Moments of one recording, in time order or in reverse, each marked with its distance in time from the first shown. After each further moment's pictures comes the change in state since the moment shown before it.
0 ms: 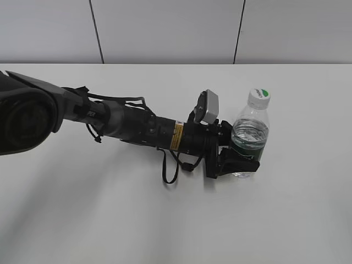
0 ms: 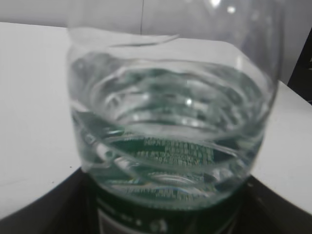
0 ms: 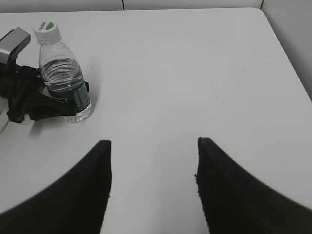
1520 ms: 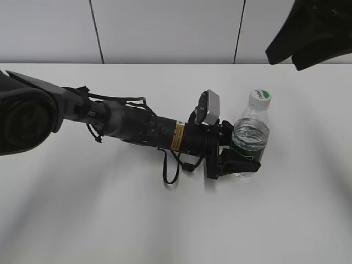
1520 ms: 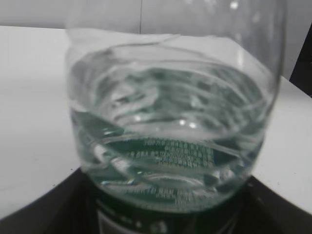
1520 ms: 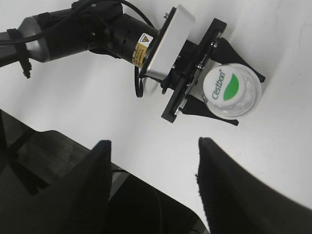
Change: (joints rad) left arm -0.004 -0.001 0.000 0.003 0.010 0.021; right arm 0.256 1.502 -0.865 0.414 0.174 -0.127
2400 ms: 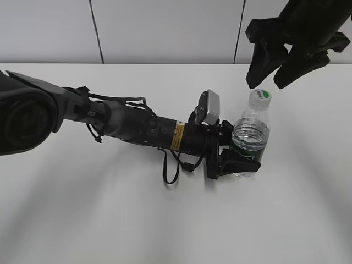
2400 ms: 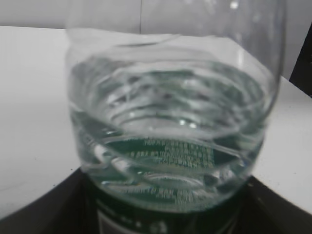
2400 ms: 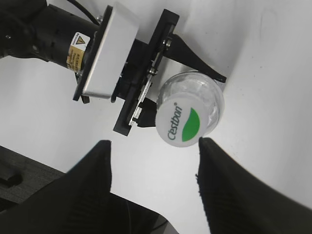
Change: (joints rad) left arm 0.000 0.000 0.000 0.001 -0.001 0.000; right arm 0.102 0.221 -0.124 -0.225 0.004 0.165
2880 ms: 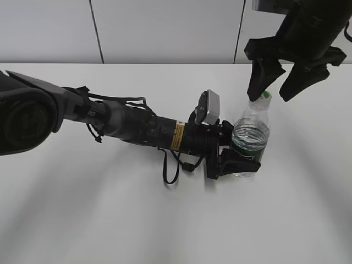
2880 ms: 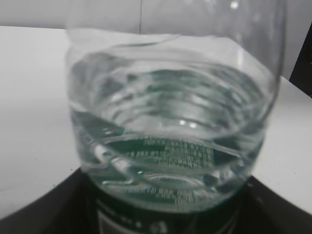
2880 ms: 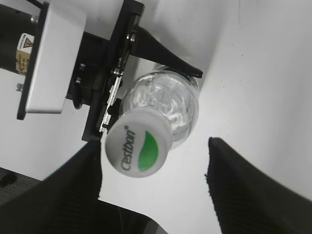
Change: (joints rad) left arm 0.000 0.000 0.000 0.000 0.000 0.000; right arm -0.023 0.078 -0.001 -0.043 0.000 0.040
